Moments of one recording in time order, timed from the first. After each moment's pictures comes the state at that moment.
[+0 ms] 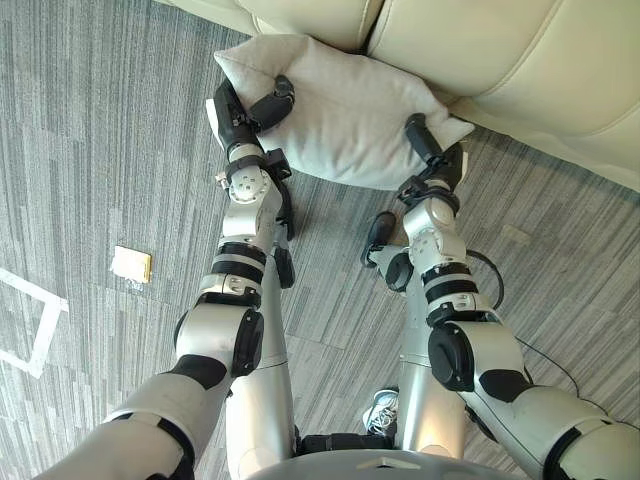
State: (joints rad) left arm -0.92 0.07 0.08 0.72 -0.26 -0.10 0.43; right arm -0.79 0.05 -0.19 0.76 0.36 -0.09 -0.40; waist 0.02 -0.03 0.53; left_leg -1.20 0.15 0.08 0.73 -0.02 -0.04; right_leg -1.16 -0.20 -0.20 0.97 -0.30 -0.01
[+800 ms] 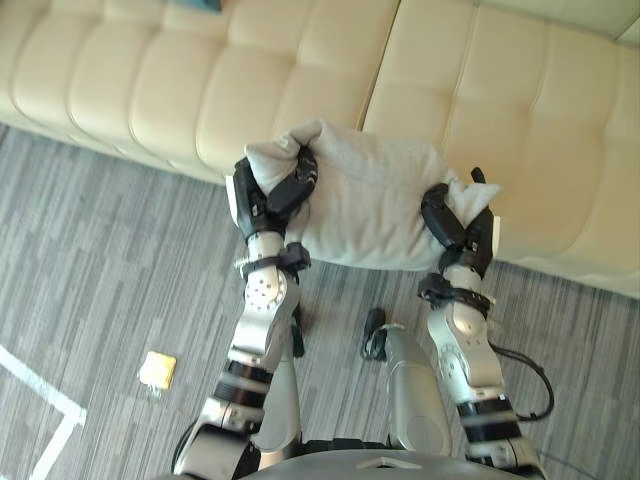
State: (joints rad) left arm -0.14 0.00 -0.21 -0.05 -0.28 -0.17 0.46; right arm 0.05 -0.06 0.12 -0.13 0.18 -0.12 -0.44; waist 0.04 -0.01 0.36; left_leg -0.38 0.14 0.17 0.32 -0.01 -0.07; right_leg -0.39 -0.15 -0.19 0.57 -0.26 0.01
